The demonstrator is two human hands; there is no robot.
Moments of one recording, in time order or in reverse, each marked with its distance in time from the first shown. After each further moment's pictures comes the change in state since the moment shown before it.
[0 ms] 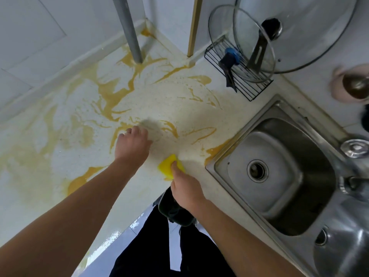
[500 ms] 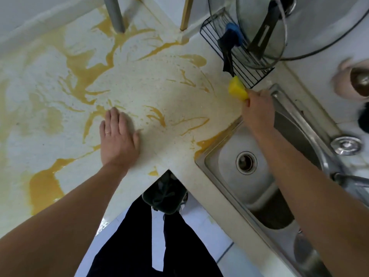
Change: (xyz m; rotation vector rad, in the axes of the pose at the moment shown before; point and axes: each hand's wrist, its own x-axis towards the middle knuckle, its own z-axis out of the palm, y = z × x) left_hand -0.003 0.024 0.066 -0.362 0.105 -0.198; right_hand 0.104 0.213 -0.167 -0.192 0.550 0.295
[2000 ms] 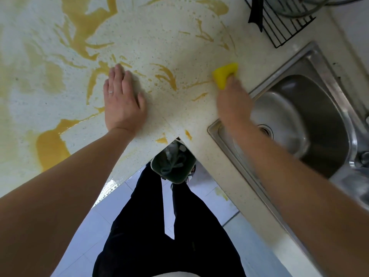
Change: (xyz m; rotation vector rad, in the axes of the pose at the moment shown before) left_hand -0.003 0.003 -0.007 -0.053 0.072 -0.038; right_hand -0.081 -0.095 0.053 0.010 -0.145 0.047
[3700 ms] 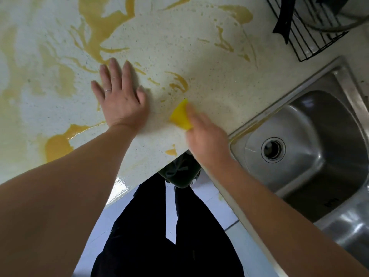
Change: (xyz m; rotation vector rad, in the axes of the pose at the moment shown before) left_hand 0.031 -0.015 -0.003 0.064 -0.037 -0.215; right_hand -0.072 -0.065 0.011 0.173 0.007 -0.487
